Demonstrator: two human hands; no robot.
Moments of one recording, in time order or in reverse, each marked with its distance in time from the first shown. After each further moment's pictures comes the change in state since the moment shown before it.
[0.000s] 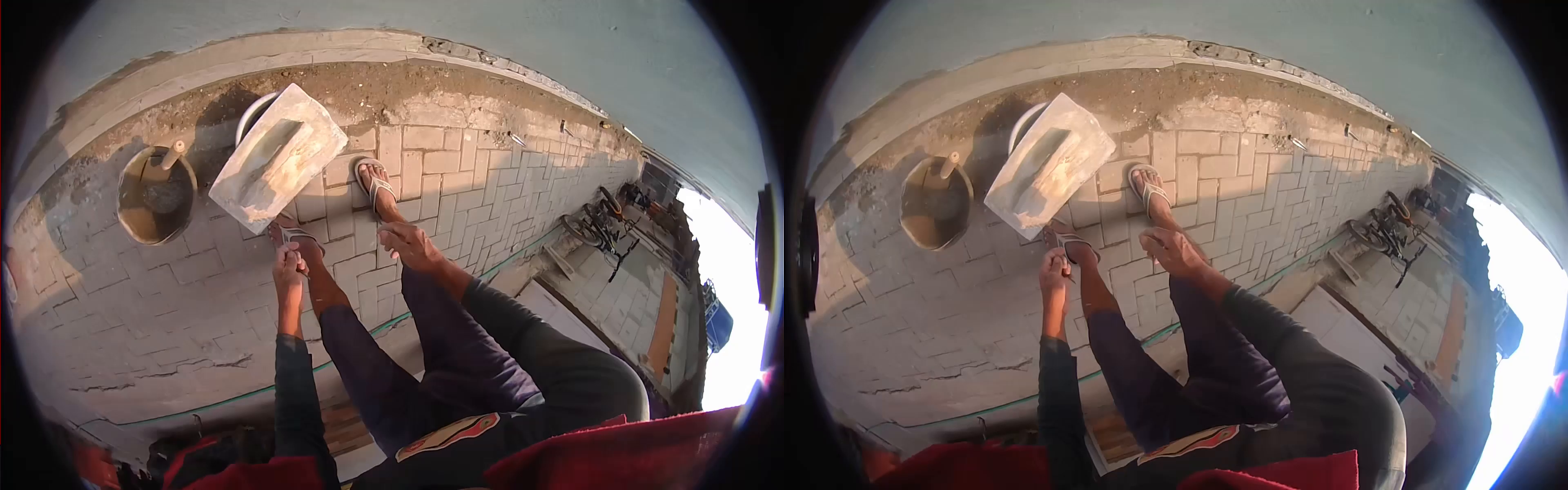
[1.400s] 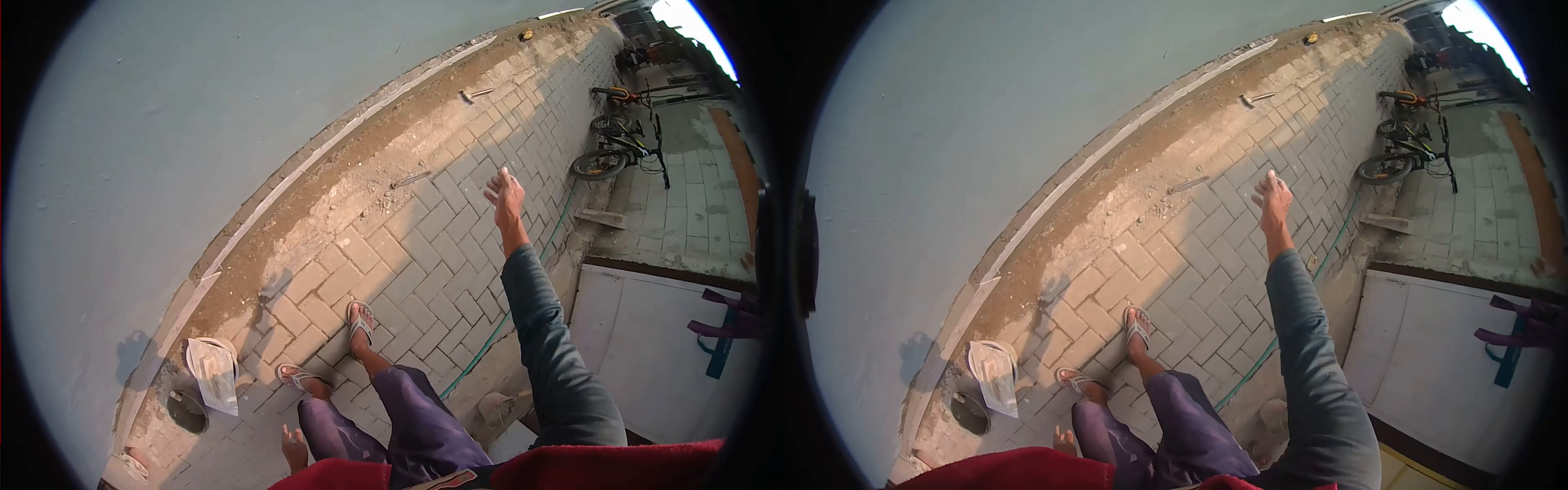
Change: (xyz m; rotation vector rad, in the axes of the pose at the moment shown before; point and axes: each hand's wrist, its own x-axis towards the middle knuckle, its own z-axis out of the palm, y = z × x) left_hand -0.130 -0.098 0.205 1.553 0.154 0.050; right_hand -0.186 0.303 -0.681 1.006 1.402 -0.111
